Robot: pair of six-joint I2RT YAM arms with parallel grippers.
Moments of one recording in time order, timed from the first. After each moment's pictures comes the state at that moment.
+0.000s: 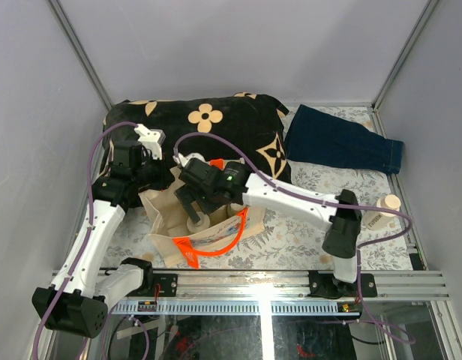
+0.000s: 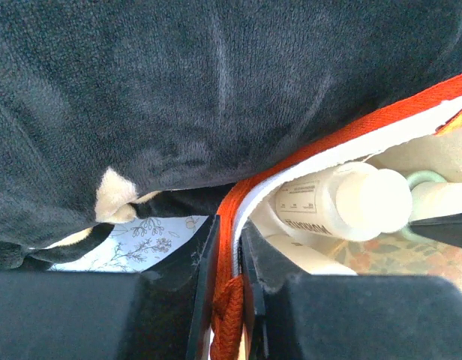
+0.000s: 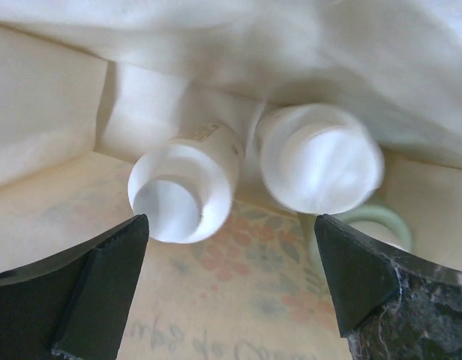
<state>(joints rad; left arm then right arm) -0.17 1.00 1.01 -0.70 0.26 -0.12 1.17 1.92 1.85 -0.97 0.16 0.44</state>
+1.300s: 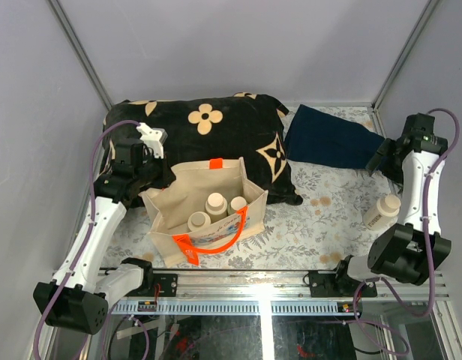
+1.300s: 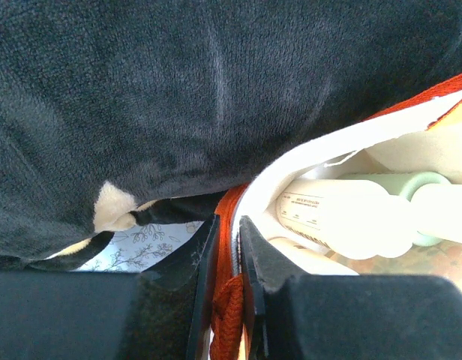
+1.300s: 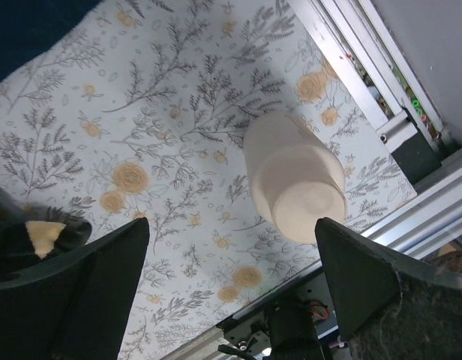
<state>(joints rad) -0.17 1.03 1.01 -0.69 0.27 -0.11 -0.36 1.41 1.44 -1.18 0.16 0.30</state>
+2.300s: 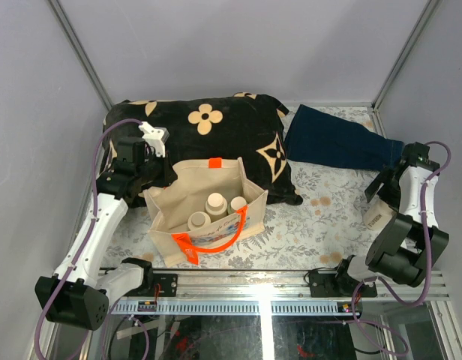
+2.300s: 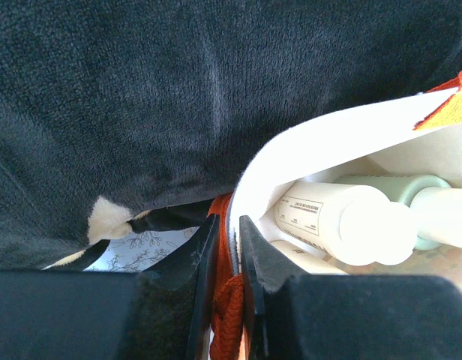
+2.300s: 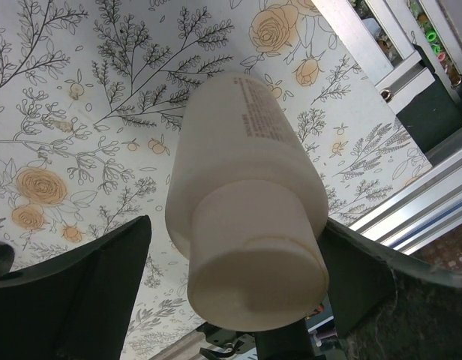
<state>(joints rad) -0.17 1.06 1.01 -0.67 0.29 -0.11 -0.49 1.38 1.10 -1.03 0.14 0.27</state>
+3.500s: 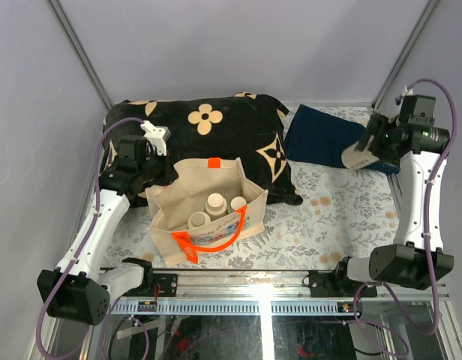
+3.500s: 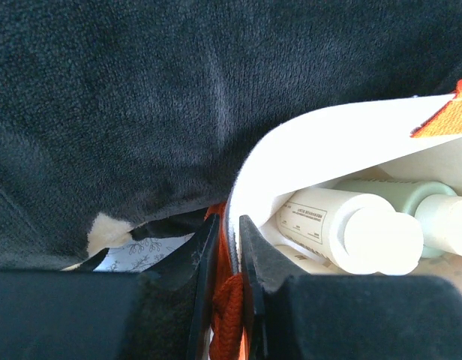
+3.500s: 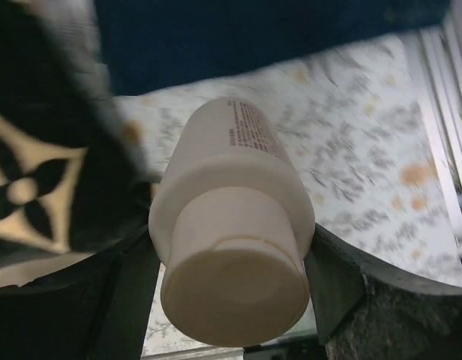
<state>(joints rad) -0.16 1.09 1.01 -0.64 0.30 -0.11 -0.25 1.35 1.56 -1.13 -0.06 0.21</state>
